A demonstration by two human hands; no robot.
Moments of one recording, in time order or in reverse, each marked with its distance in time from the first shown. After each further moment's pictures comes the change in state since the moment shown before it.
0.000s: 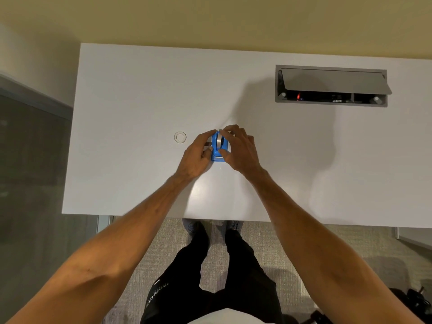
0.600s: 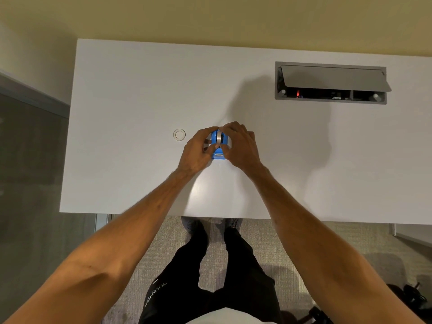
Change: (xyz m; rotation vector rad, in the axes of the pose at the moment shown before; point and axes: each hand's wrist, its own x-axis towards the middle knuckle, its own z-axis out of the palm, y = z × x) left_hand 0.010 -0.002 0.005 -0.011 0.071 0.037; right_hand 0.002 -0.002 -0.001 0.017 0.047 0.028
